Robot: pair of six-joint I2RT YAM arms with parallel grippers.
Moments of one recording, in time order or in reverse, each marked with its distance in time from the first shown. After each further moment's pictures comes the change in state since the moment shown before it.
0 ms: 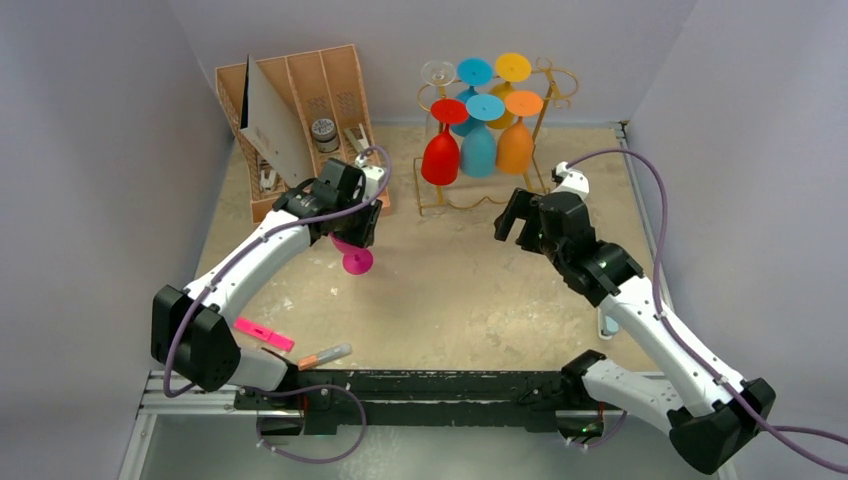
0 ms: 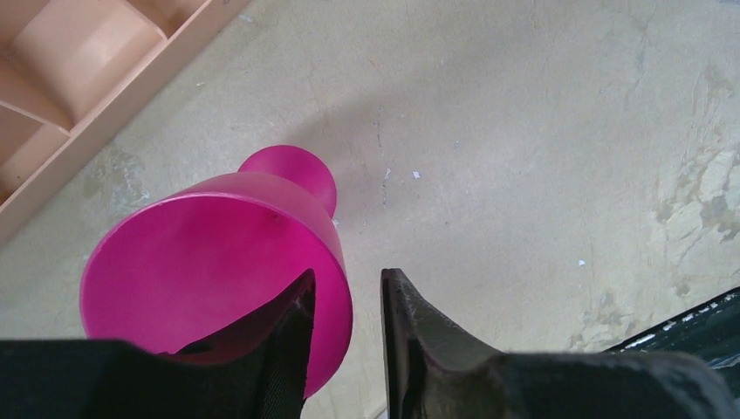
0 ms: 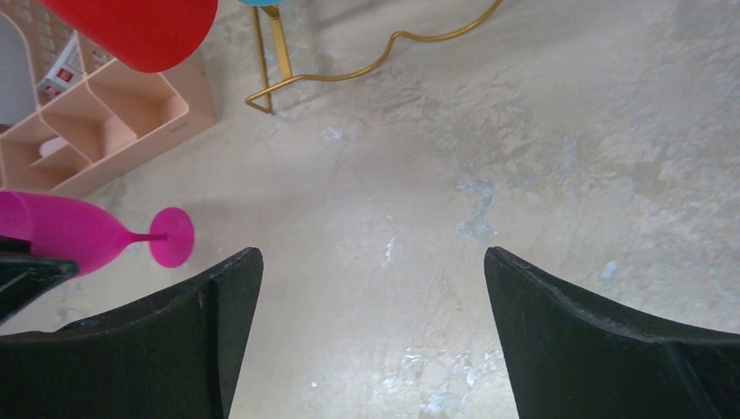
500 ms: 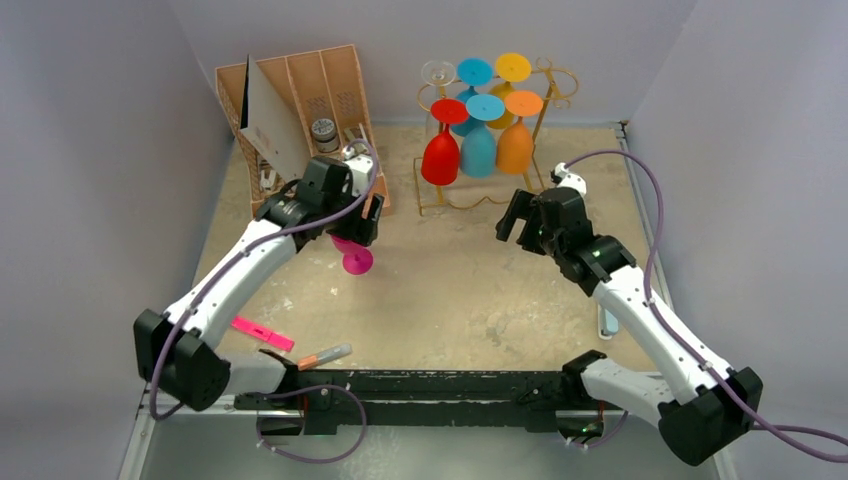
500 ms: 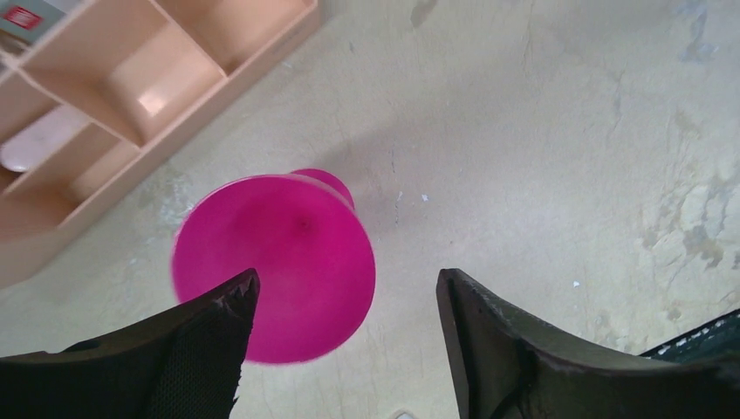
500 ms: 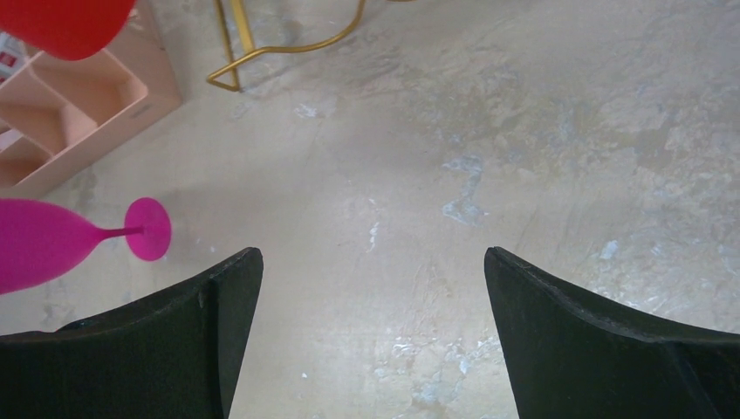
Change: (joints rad) left arm 0.012 -0.071 0.007 0.011 -0.022 -0.001; right arm -0.104 0.053 -0.018 -0.008 -0.128 0.018
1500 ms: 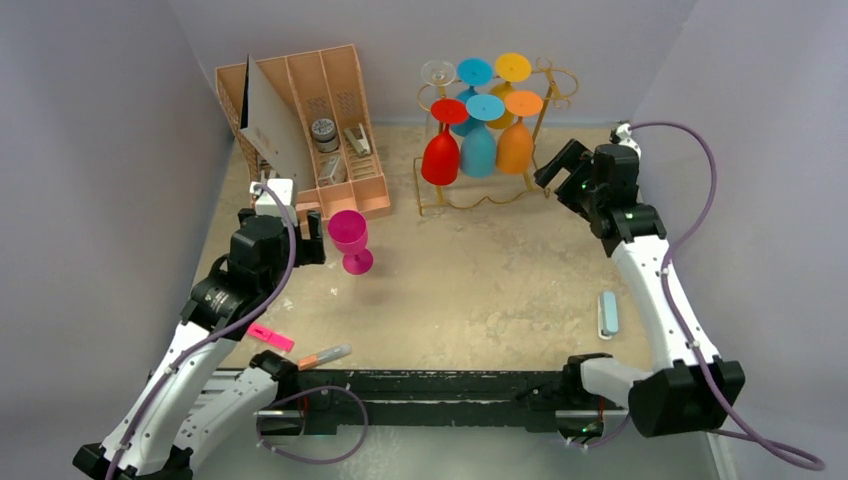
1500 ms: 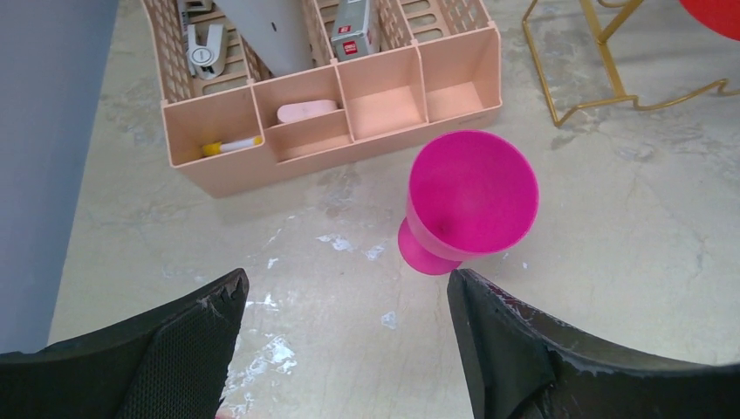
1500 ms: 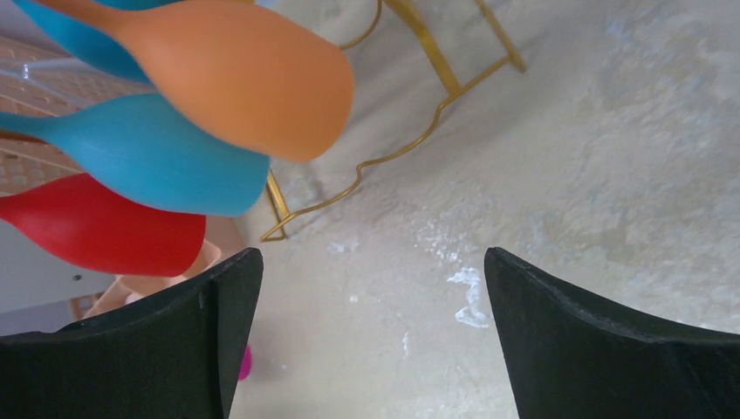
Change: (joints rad) left arm 0.005 -0.623 -0.278 0.064 -0.433 -0.129; right arm -0.313 0.114 0.210 0.051 -0.089 0.017
